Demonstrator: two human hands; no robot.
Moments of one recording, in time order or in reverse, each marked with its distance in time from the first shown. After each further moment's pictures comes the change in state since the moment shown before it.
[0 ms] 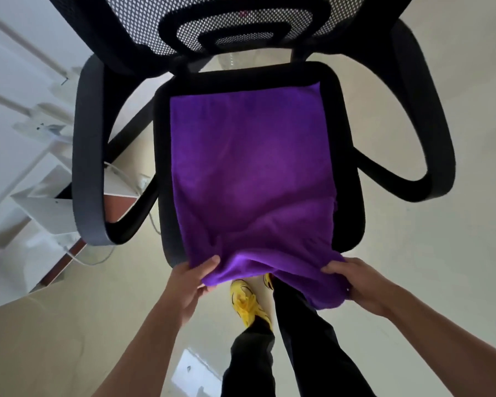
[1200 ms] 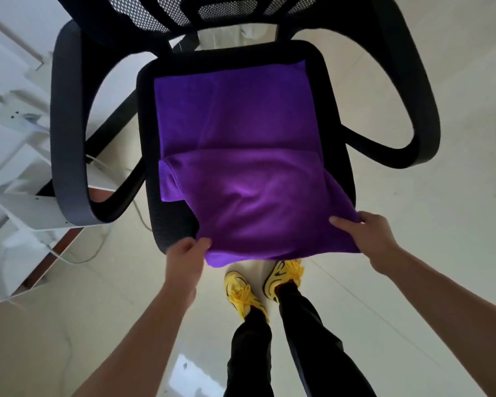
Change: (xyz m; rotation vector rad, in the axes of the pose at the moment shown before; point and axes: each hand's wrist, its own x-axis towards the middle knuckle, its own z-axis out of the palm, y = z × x) left_hand 0.011 -0.017 0.012 0.184 0.198 0.240; right_hand -0.004 -0.013 -0.011 -0.174 0.528 -0.296
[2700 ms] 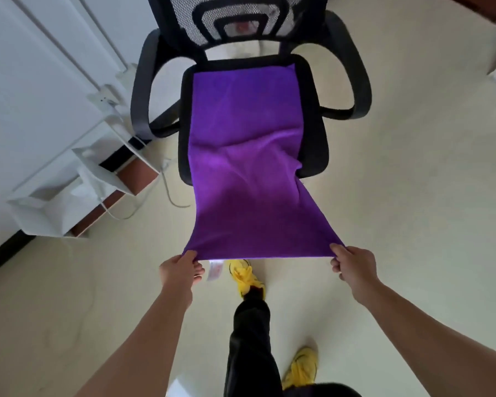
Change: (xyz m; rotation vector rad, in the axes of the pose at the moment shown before) left_hand -0.207 -0.155 -0.042 -0.217 0.265 -0.118; right_hand -0.165 0.201 -0.042 0.174 0.018 -0.019
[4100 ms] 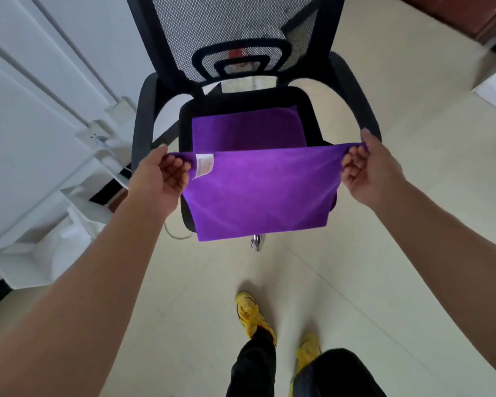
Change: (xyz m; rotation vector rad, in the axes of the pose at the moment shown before) left_hand 0.047 0.291 0.050 -0.485 -0.390 0.122; right_hand 0.048 -0.289 0.036 0.820 -0.163 -0.055
